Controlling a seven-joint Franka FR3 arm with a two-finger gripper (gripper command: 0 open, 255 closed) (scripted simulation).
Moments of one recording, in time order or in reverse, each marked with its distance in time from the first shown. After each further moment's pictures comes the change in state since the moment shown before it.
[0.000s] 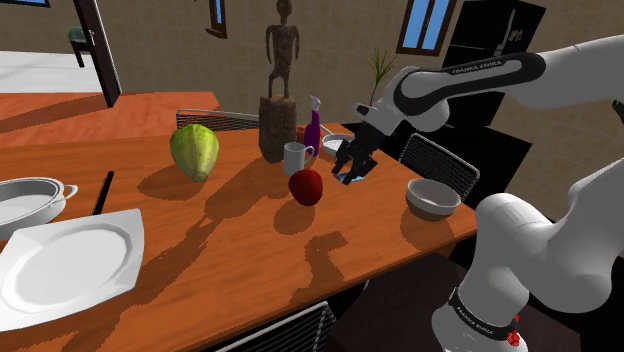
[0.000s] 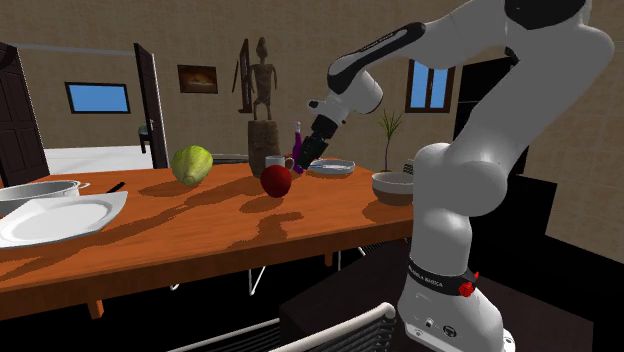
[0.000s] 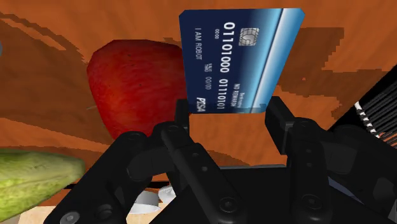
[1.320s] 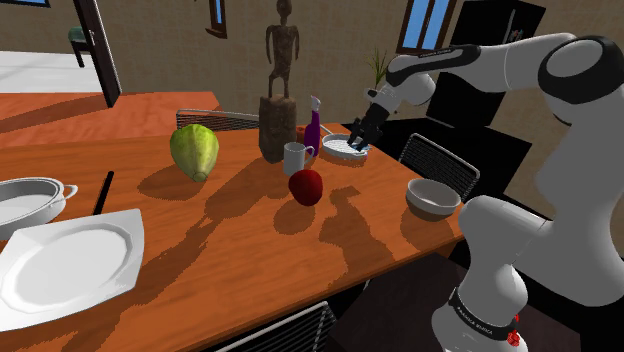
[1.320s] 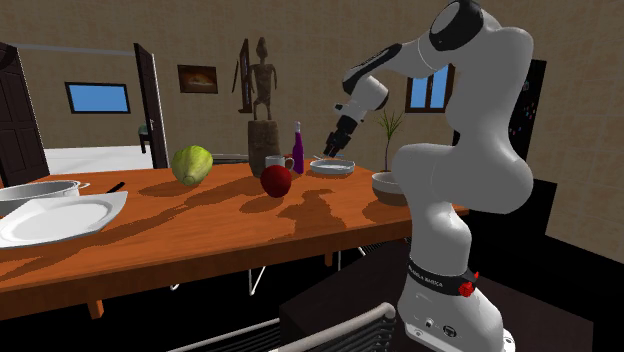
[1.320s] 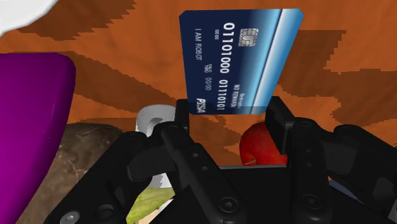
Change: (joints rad) arm 0.695 0.176 -0.969 0.684 0.005 -0.308 -0.350
